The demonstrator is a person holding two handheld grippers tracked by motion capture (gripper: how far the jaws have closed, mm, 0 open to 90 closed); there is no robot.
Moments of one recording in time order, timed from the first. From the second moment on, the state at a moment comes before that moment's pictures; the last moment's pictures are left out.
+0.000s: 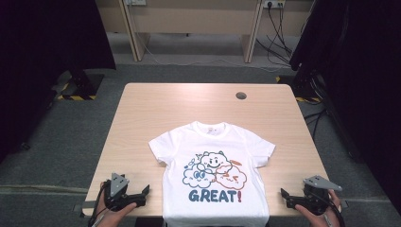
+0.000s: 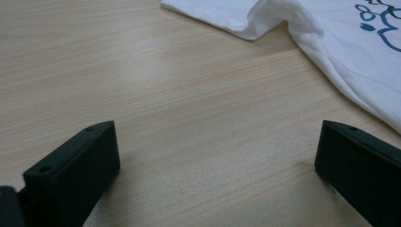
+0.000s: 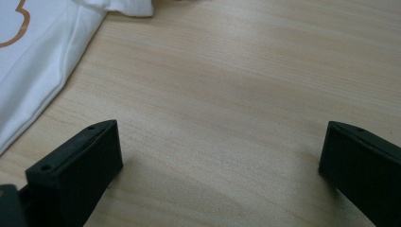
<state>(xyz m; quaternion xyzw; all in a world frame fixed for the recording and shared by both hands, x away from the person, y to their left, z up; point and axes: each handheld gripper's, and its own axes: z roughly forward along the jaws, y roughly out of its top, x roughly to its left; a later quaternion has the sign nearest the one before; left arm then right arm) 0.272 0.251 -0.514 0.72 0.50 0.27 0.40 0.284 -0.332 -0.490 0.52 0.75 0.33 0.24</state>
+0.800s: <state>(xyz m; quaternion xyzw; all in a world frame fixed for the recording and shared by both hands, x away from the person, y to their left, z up) 0.274 0.253 -0.512 0.72 0.50 0.26 0.39 0.284 -0.332 -0.491 0.52 0.75 0.33 0.24</state>
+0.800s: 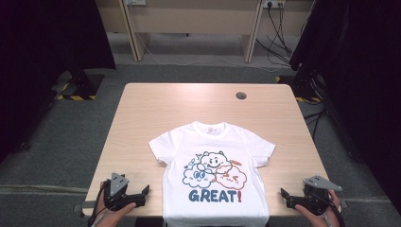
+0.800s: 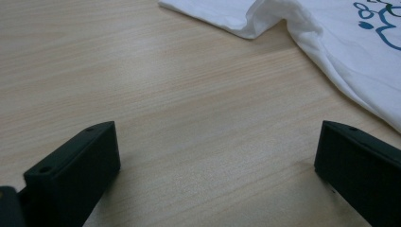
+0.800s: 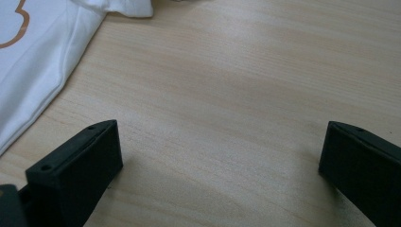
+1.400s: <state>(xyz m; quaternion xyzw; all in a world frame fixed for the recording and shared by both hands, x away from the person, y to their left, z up) 0.290 0.253 -0.492 0.72 0.52 0.26 0.39 0.284 -0.332 -0.490 0.52 0.75 0.33 0.24</state>
